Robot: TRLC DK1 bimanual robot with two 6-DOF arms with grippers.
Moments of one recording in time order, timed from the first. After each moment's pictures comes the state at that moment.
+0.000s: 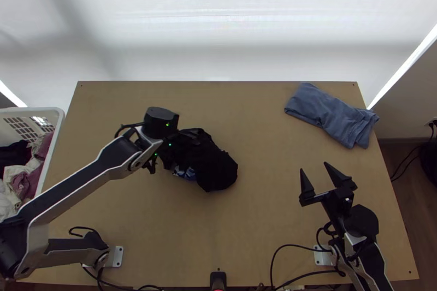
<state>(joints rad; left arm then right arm) -0.64 1.39 1.21 -0.40 -0.14 -0.22 0.37 0.00 0.06 -0.11 0.08 0.02</state>
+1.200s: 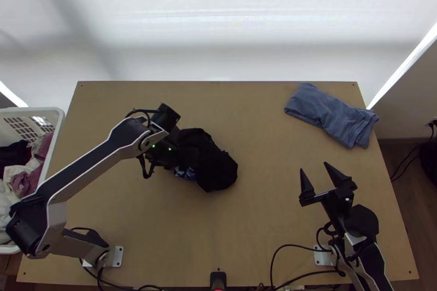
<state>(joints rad) -0.59 1.59 1.37 -0.98 0.30 -0.53 0.37 0.00 0.06 -0.11 0.08 0.02</state>
